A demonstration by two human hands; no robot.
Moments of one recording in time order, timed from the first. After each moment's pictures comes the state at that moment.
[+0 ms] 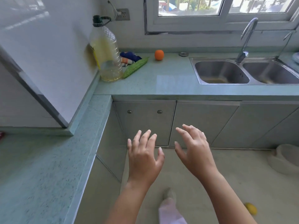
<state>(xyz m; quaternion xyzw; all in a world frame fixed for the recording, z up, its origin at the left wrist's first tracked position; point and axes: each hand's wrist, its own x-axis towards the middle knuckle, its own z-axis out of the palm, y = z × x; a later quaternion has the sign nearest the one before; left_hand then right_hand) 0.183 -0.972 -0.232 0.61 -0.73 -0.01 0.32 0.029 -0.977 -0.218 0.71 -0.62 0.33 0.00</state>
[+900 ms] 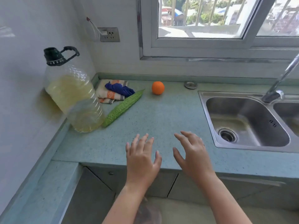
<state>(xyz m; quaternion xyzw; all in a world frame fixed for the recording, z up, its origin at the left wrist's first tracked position) 0.116 -1.377 -0.232 0.63 -0.72 -0.02 0.28 -0.045 -1.387 -0.224 0.74 -0.59 0.33 -0.02</state>
